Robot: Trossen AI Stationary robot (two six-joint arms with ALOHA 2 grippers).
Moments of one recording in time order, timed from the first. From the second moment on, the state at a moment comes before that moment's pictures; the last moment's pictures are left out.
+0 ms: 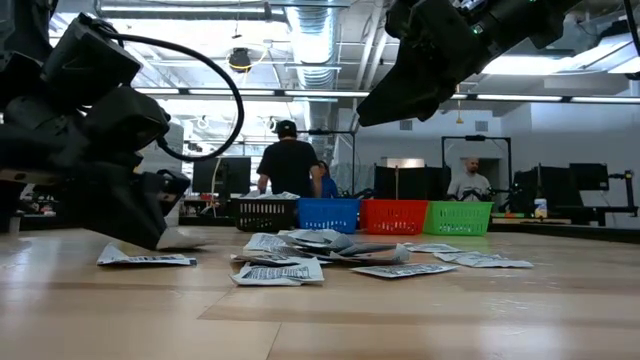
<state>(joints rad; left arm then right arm) -0.30 1.65 0.18 0.79 0.00 0.00 0.19 1.48 0.80 0.10 0.26 0.16</state>
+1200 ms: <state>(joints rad) 0.07 1.18 0.21 0.85 0.45 -0.35 0.10 1.49 0.97 0.13 0.26 -0.35</state>
